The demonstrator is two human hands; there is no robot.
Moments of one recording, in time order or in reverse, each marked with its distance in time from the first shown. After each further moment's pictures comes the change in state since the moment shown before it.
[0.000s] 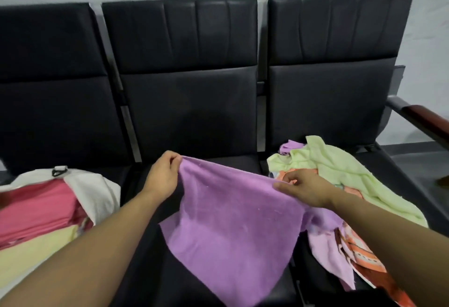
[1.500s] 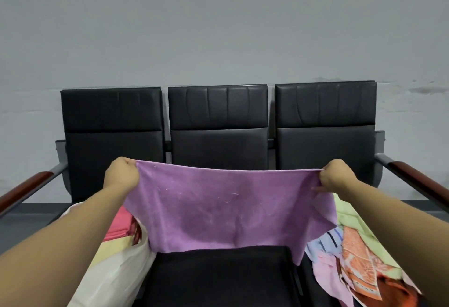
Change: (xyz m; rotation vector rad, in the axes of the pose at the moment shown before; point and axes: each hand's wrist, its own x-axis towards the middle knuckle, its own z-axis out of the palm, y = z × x) left_hand -0.078 0.040 -0.233 0.024 0.426 -0.256; right_hand -0.096 -0.109 -0.121 -0.259 0.298 0.357
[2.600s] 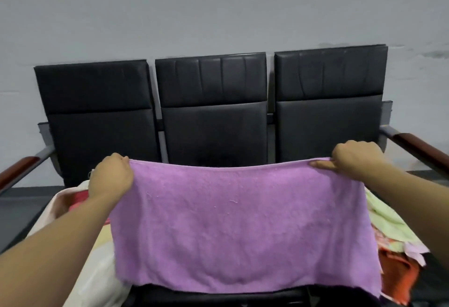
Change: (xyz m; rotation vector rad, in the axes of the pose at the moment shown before) left_hand 0.007 -0.043 0.038 0.409 0.029 0.210; right_hand 0.021 0.037 0.013 -0.560 0.247 -0.318
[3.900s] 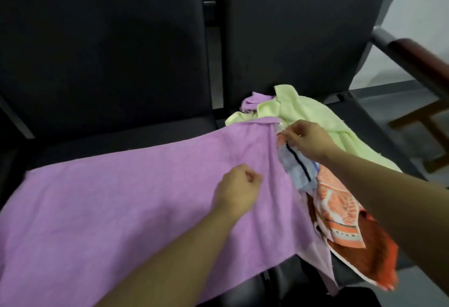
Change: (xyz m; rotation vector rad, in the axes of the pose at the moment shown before) left_hand -0.178 0.275 0.365 -0.532 -1.010 0.123; right_hand 0.101 0.011 0.293 0.905 -0.260 0.376
